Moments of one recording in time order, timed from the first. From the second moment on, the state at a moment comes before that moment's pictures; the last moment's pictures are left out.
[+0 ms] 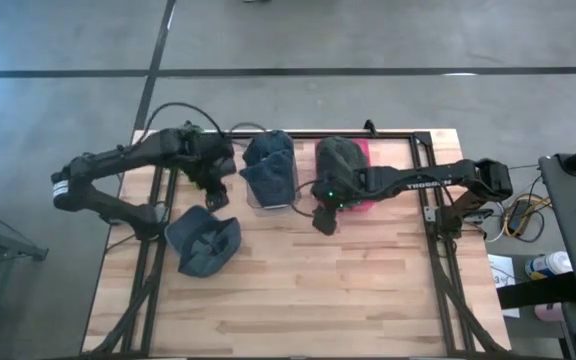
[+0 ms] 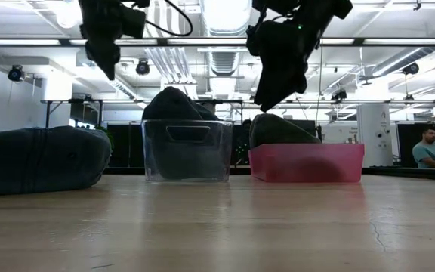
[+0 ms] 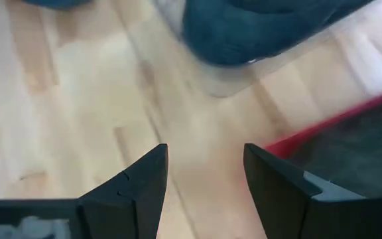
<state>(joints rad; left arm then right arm) 0.33 1.25 1.29 -1.27 0.13 -0.13 -0.07 1.58 1.18 -0.59 0.08 0.36</state>
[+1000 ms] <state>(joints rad) -0.23 1.29 0.89 -0.87 0.08 -0.79 0.08 1.58 1.16 -0.59 0.08 0.50</state>
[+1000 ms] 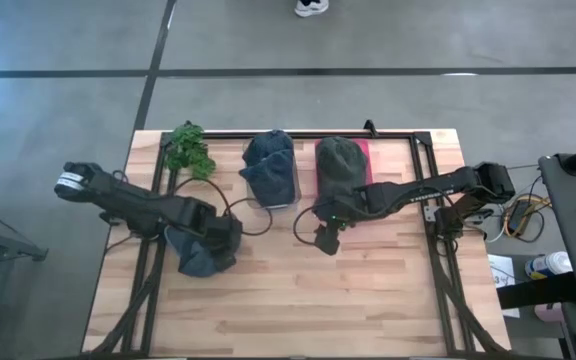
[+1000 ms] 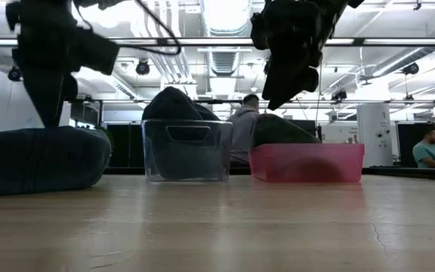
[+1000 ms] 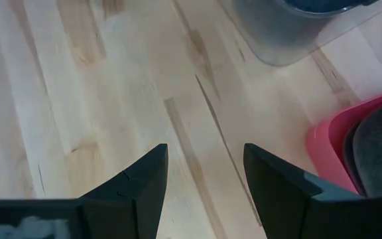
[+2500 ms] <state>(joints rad) -0.23 1.29 0.50 -0.52 -0.13 -0.86 0.25 1.59 1.16 -0.60 0.11 0.72</state>
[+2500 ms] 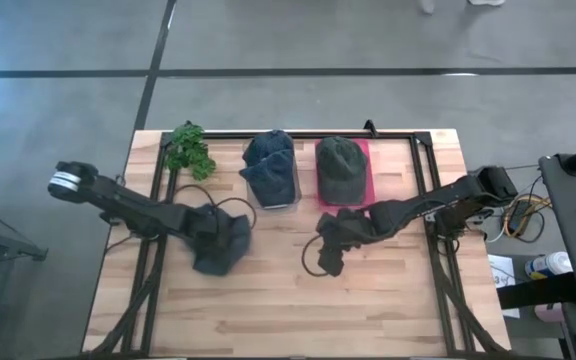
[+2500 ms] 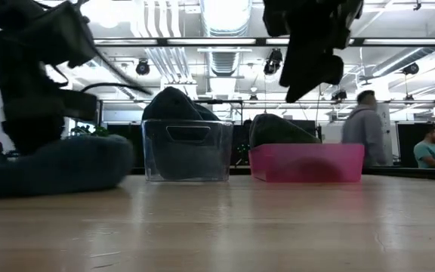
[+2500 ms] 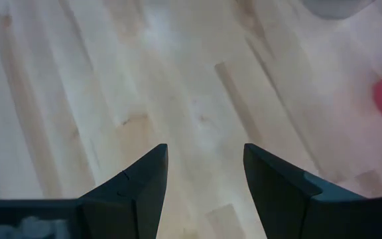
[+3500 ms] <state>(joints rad) -0.22 1.39 0.65 0.36 0.10 -0.89 0.45 1.59 1.13 -0.70 0.29 0.94</state>
